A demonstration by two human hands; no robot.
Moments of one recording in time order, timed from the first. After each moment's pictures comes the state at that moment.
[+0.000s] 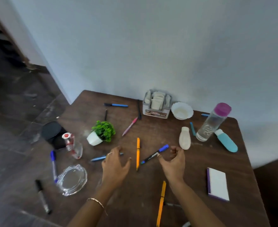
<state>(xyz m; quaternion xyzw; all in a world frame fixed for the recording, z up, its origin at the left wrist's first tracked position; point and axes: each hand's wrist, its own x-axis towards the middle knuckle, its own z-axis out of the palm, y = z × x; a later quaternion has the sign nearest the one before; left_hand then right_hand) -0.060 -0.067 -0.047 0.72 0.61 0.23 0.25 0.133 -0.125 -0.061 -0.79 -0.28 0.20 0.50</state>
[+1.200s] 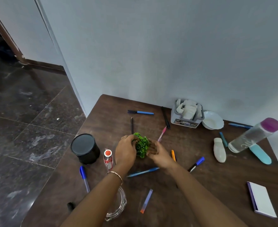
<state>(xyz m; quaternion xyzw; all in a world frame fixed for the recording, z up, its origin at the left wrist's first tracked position) -0.132 0.091 -0.049 0.73 0.57 0.25 0.28 0.004 0.030 -0.060 -0.66 -0.37 0.51 0.40</state>
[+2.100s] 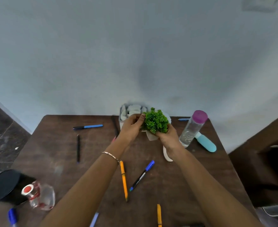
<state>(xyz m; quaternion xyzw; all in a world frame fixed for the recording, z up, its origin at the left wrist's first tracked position) 0.116 0.079 0.037 0.62 0.36 0.27 0.64 0.221 -0.024 0.020 -0.65 -0.22 0.35 0.64</state>
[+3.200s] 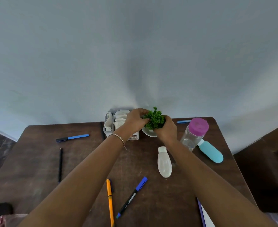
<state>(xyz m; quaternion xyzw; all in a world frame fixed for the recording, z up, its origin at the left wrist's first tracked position) 0.230 0.137 0.011 0.79 0.41 0.11 0.44 0.322 0.040 -0.037 -0.85 -0.27 0.21 0.41</state>
